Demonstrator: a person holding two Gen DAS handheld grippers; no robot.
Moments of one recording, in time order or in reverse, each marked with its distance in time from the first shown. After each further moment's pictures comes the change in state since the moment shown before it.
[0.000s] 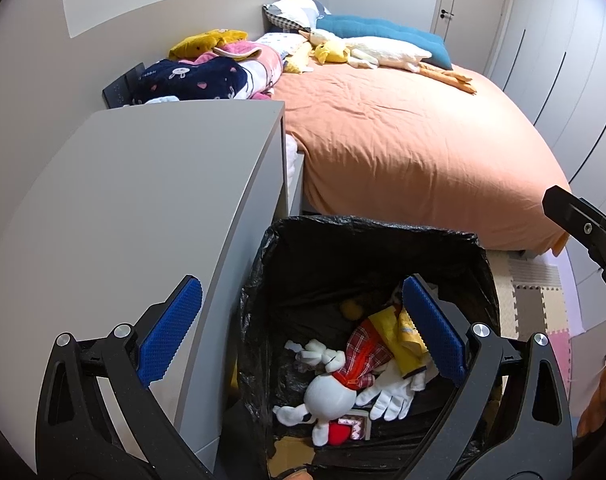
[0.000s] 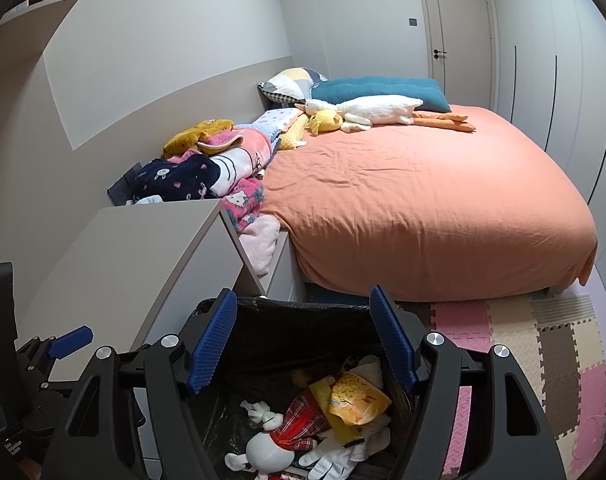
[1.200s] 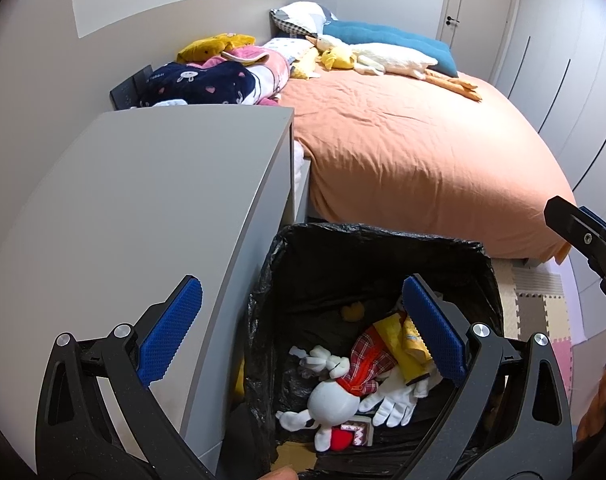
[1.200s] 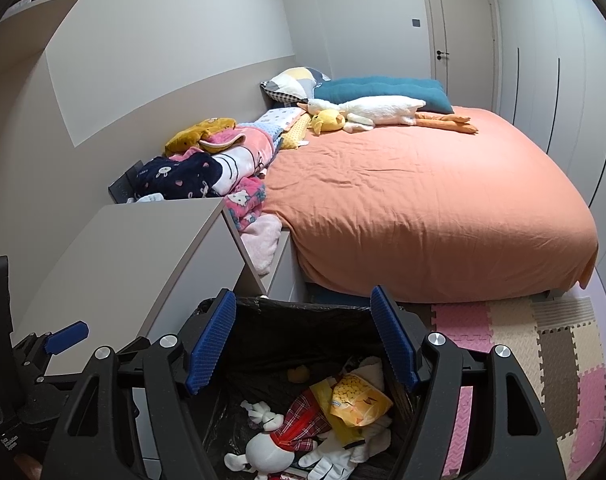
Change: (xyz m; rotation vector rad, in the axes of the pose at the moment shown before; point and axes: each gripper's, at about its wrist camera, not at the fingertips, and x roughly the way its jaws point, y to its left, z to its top) left arm -0.004 0.005 0.001 -0.015 -0.020 0.015; right arm 0.002 0.004 -0.001 -0.009 0.002 0.004
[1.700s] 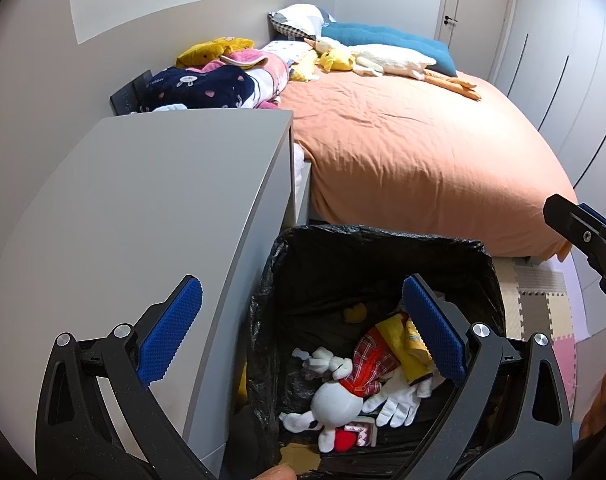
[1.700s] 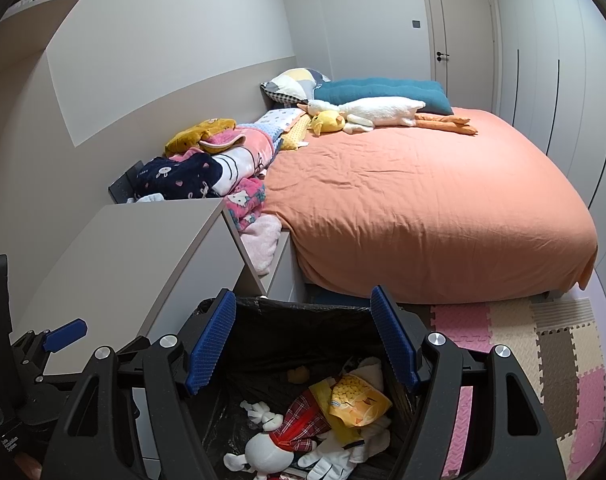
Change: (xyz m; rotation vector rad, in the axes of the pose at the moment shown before) left arm -0.002 -0.004 0.000 0.016 -0.008 0.008; right arm -0.002 0.000 0.001 0.000 -0.002 0.000
